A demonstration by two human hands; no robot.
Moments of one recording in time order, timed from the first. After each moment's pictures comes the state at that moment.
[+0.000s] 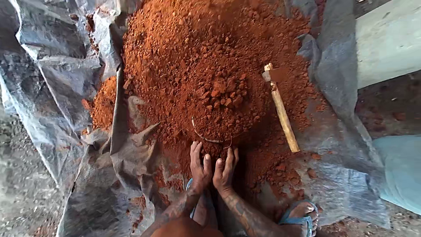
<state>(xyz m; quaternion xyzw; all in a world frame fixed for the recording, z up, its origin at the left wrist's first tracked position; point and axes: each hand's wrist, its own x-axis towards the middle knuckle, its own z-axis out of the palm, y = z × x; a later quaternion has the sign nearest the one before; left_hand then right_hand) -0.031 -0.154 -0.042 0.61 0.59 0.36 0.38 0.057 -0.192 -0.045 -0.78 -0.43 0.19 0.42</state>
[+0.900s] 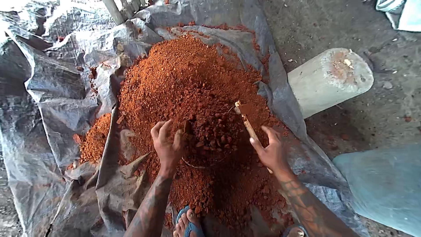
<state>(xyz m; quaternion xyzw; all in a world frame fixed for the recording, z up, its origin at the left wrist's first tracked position) -0.036 0.026 0.058 0.64 0.57 0.45 0.25 0.287 -0.083 0.077 -0.82 -0.47 0.22 0.23</state>
